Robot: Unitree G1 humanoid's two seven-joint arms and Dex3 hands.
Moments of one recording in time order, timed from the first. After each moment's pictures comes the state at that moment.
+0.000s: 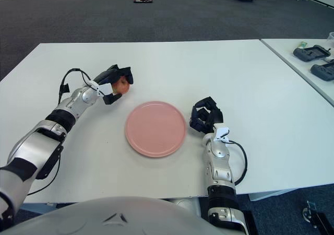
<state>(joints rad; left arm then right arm) -0.70 0.31 -0.35 0.91 0.47 -0.54 -0.03 0.04 -0.03 -0.14 0.24 0.06 -0.18 -0.06</state>
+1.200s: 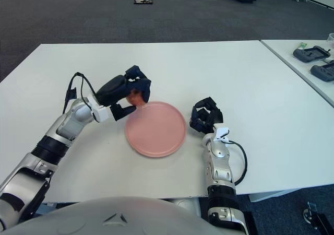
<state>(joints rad) -0.35 0.34 -0.38 0.14 0.37 -0.66 -0.24 0.04 -0.03 -0.14 0.24 0.06 -0.18 -0.06</state>
